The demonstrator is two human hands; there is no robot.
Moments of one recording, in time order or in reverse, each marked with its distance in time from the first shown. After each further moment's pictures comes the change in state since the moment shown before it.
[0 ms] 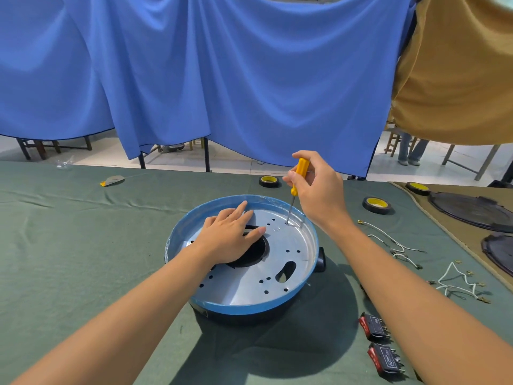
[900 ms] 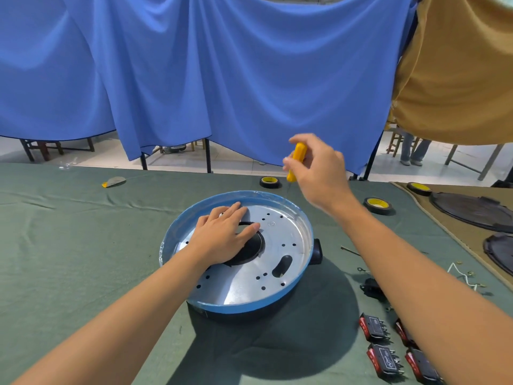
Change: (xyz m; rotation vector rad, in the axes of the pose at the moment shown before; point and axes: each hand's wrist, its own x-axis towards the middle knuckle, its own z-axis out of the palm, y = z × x) left_hand -0.009 -0.004 -0.005 -0.057 0.091 -0.045; right_hand 0.023 -0.015 -0.014 -0.029 -0.065 -0.074
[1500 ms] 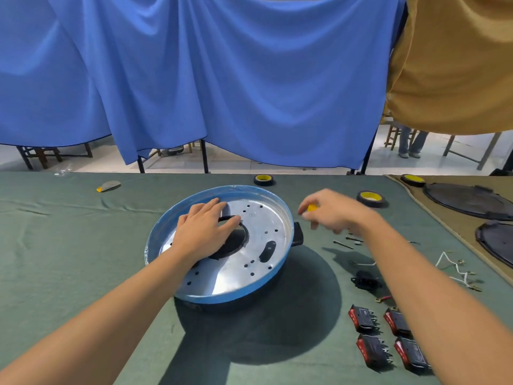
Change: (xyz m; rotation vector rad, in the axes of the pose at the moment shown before) left_hand 0.002 -0.008 -0.002 -0.035 0.114 -0.140; right_hand -0.027 0.047 -0.033 -0.342 -0.700 0.509
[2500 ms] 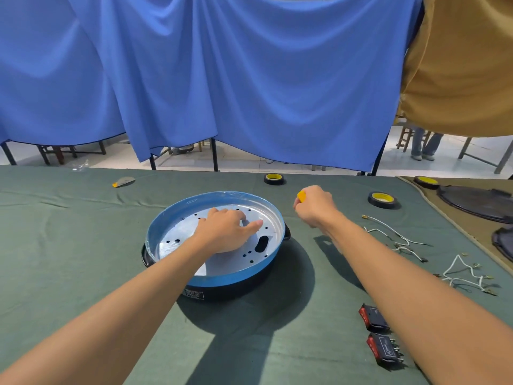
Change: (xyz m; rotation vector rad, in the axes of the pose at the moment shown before) left_hand -0.006 0.020 -0.009 0.020 -0.207 -0.032; right_hand 0.046 -0.023 0.045 0.252 0.204 0.110
